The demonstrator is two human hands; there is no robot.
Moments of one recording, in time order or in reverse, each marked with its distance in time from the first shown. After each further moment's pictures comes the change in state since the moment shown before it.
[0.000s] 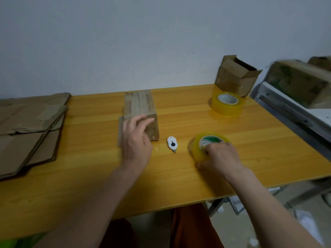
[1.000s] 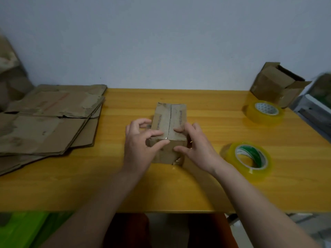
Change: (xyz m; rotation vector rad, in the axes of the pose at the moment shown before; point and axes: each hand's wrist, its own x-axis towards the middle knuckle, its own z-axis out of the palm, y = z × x) left_hand -0.008 -0.058 -0.068 -0.037 -0.105 -0.100; right_hand 0.026 -0.122 -0.015 0.890 0.129 -0.457
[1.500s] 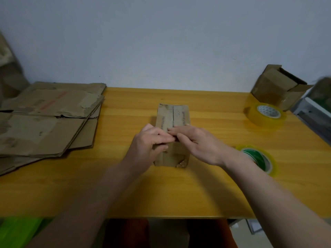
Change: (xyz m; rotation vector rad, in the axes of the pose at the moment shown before) left_hand 0.017 -0.017 -0.006 -0.132 -0.262 0.315; right_hand 0.016 -0.032 -0.021 -0.269 -0.263 -0.175
